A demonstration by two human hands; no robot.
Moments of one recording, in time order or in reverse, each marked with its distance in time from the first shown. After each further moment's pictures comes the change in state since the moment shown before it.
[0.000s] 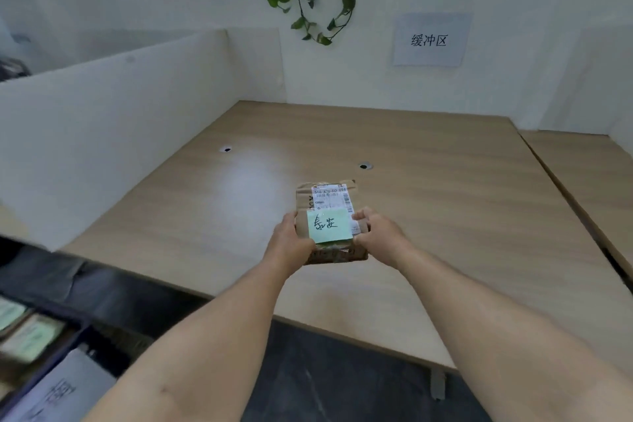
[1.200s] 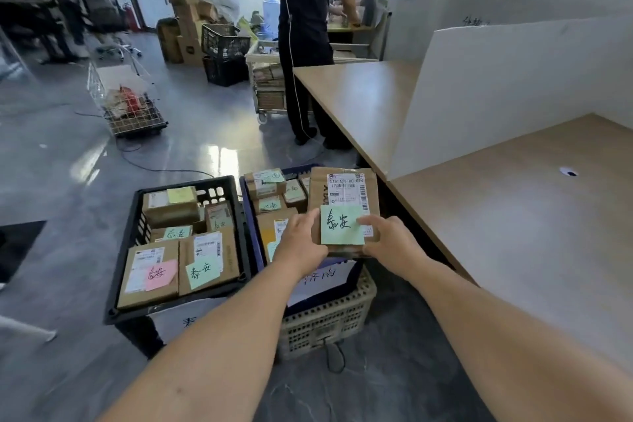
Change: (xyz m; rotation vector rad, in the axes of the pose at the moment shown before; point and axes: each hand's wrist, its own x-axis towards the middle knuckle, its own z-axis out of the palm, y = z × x) left_hand -0.174 -0.328 -0.407 0.058 0.663 -0.406; right_hand -0.046 -0.355 0.457 -0.276 -0.581 -0.742
